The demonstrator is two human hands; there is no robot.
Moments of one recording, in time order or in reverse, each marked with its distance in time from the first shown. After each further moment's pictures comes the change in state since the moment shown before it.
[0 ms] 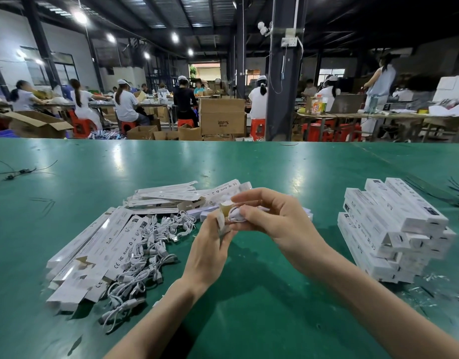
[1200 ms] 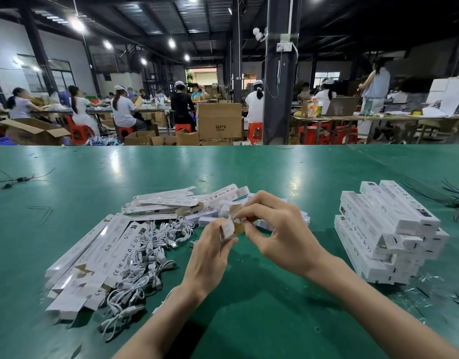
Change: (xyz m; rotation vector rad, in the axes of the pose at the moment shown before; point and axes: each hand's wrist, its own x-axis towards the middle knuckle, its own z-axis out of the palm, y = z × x) left_hand 0.001 -0.001 0.000 0.032 -0.006 0.156; right_hand 0.005 0.011 -0.016 -0.808 -0.018 -0.614
